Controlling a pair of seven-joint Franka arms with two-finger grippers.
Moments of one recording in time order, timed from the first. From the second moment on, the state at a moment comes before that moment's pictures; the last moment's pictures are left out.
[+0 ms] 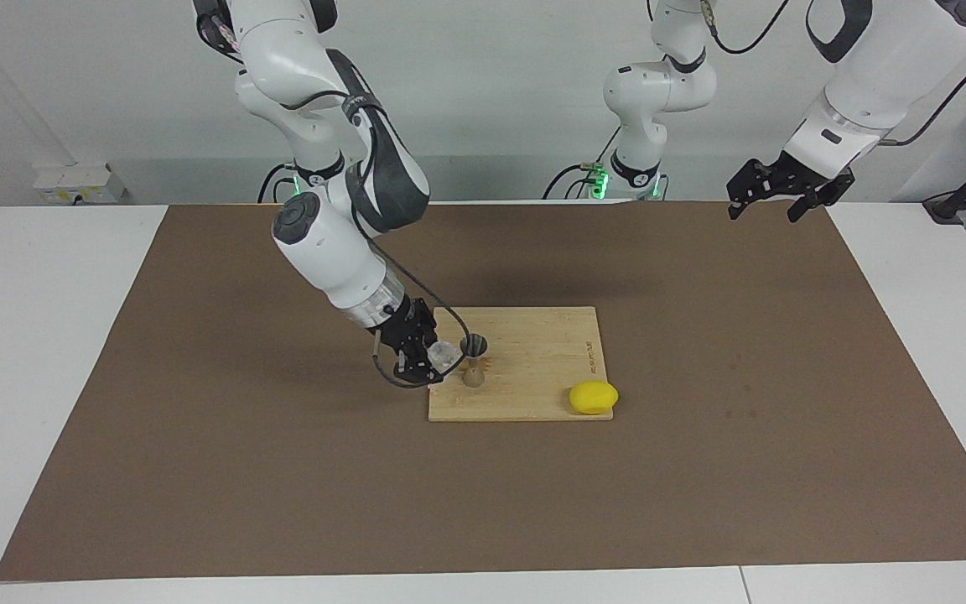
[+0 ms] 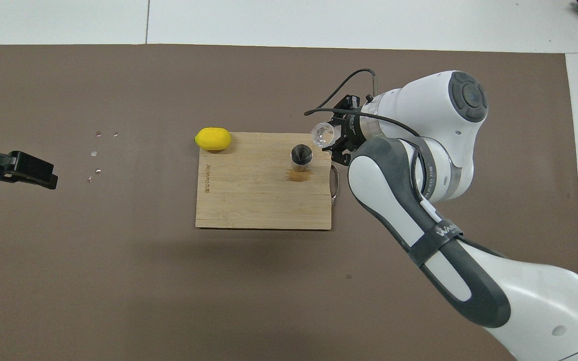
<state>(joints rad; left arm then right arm) 0.02 -0.01 -0.08 -1.57 -0.05 1.44 0.04 0.24 0.39 0.13 -1.66 0.36 2.26 1.73</state>
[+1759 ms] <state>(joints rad) 0.02 -0.01 -0.08 -1.57 -0.05 1.44 0.04 0.36 0.42 0.13 -1.49 -0.12 2.03 1.73</state>
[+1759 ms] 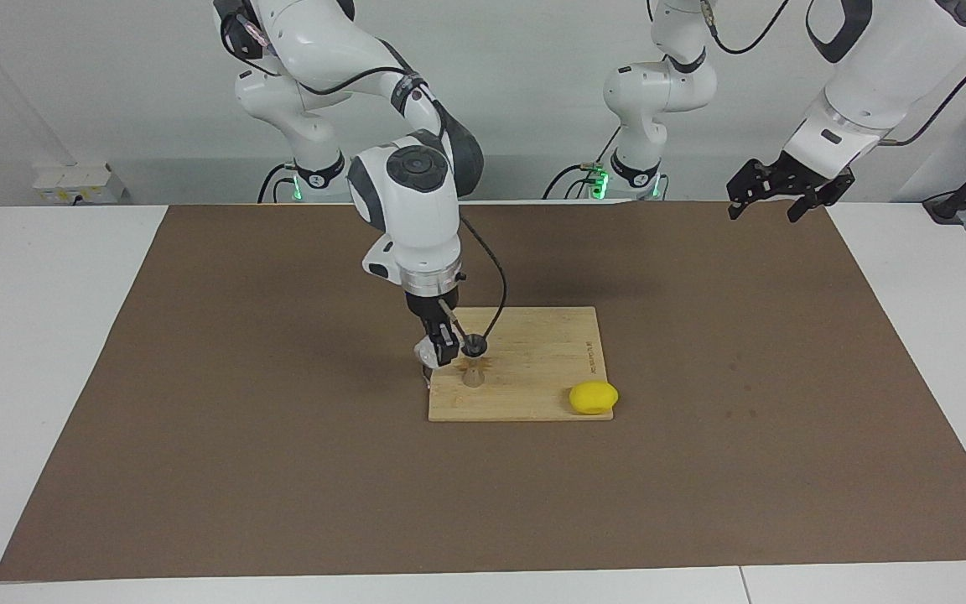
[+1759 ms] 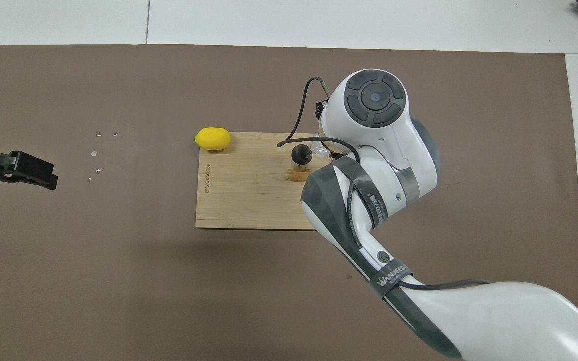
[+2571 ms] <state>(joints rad) 0.02 -0.01 -0.08 -1.57 -0.05 1.44 0.04 0.38 0.43 0.12 -1.48 -0.14 2.03 1.73</state>
